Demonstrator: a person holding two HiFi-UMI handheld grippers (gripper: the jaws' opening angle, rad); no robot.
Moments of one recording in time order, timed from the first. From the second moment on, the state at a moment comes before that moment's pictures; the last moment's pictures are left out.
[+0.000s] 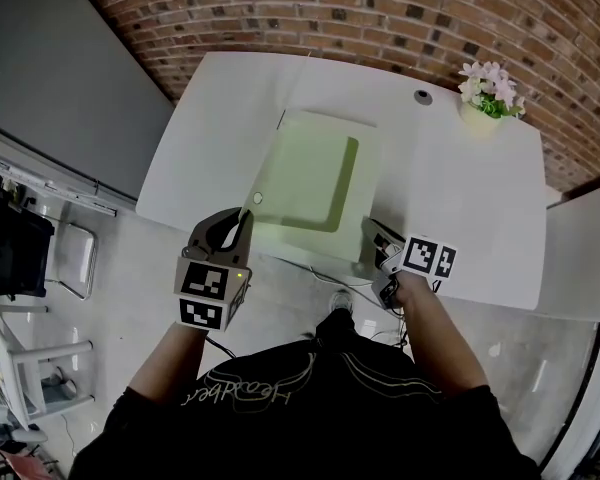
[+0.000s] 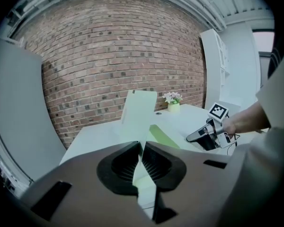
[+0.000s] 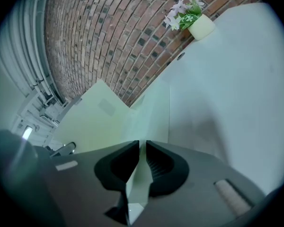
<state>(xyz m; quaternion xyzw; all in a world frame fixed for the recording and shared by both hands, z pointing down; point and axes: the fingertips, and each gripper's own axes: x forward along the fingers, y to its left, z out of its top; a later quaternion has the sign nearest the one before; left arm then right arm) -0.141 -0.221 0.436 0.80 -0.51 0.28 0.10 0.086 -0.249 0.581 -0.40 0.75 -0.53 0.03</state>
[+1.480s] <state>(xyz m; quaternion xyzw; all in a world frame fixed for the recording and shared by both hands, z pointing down) -0.089 -0.221 0.495 0.78 -0.39 0.48 -0.10 0.049 -0.263 0.579 -0.38 0.74 -0.55 0.05</state>
